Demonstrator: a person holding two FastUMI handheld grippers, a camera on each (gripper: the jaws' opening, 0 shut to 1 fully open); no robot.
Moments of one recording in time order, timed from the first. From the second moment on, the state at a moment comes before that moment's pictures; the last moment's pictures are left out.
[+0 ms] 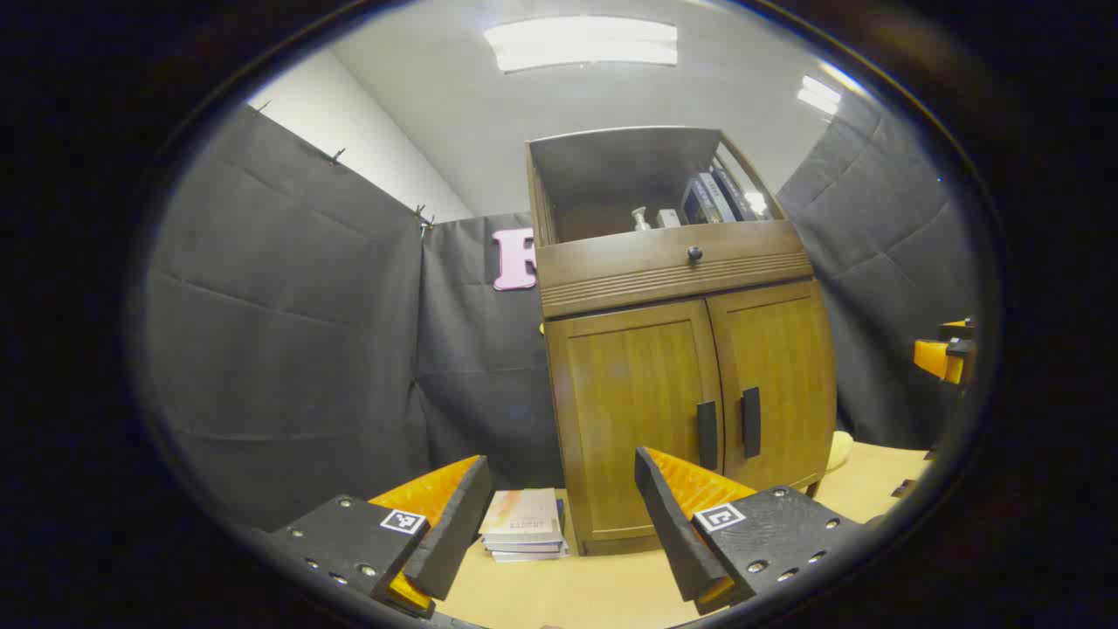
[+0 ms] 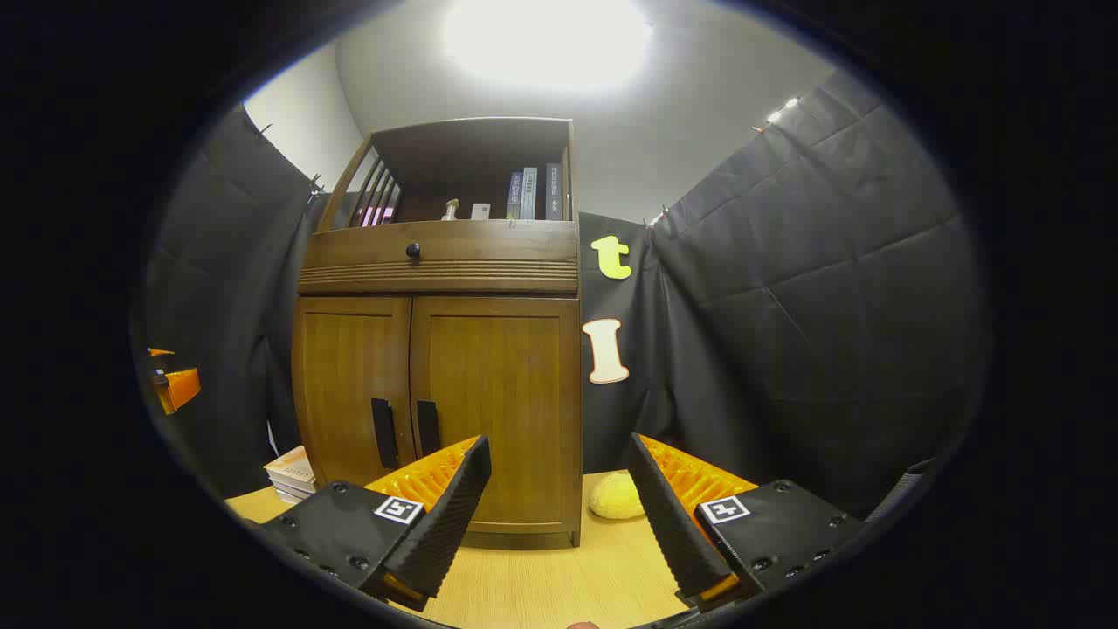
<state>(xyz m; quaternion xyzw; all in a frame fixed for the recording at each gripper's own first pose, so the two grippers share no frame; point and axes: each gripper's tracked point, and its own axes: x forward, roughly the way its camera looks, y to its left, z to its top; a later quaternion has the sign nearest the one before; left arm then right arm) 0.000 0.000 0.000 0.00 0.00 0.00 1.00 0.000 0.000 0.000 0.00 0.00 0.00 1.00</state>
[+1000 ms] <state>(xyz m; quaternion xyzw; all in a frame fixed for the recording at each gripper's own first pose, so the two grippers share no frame) 0.000 0.001 -0.001 0.01 0.00 0.02 1.00 0.036 0.026 0.005 0.01 -0.01 0.02 1.00</state>
